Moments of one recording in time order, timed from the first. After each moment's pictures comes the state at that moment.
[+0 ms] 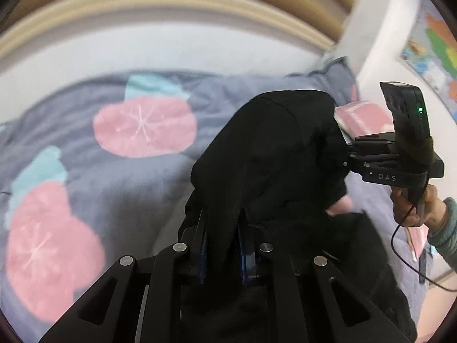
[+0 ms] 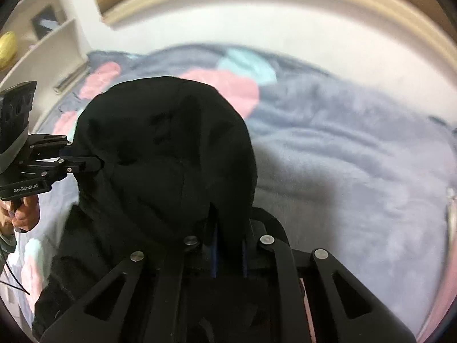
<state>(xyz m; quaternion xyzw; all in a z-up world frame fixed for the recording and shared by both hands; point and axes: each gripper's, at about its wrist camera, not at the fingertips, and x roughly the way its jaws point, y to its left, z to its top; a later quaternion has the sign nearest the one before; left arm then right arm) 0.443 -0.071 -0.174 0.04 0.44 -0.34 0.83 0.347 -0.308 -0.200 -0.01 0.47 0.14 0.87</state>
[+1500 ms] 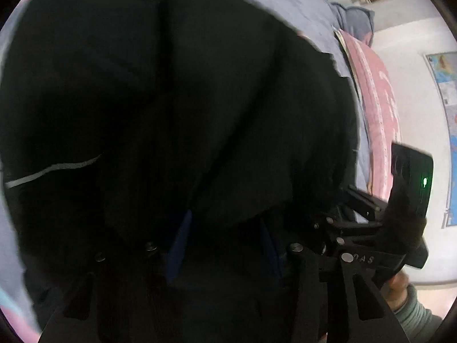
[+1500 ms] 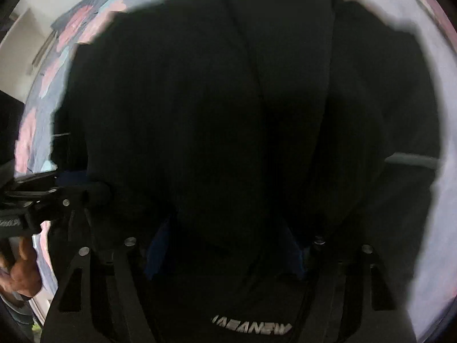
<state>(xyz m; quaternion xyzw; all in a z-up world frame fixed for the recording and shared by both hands) 0.243 -0.070 -0.311 -0.10 0.67 -0.29 0.68 0.096 -0.256 -0.345 0.12 0.63 0.05 0.76</state>
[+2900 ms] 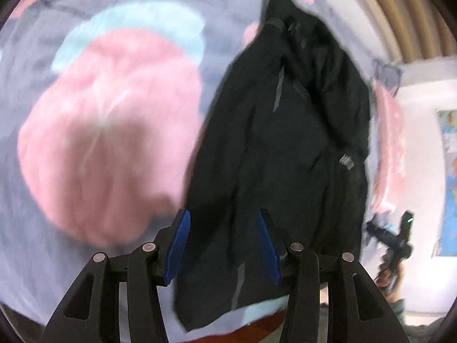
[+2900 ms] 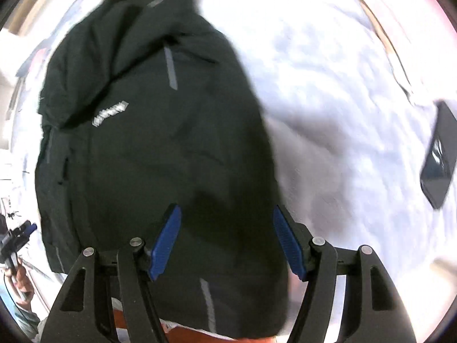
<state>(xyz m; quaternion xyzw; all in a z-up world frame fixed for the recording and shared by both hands) 0.022 0.196 -0.274 -0.20 0.68 -0.14 0.69 -0.178 -0.390 -0.314 0.23 0.67 -0.09 0.70</state>
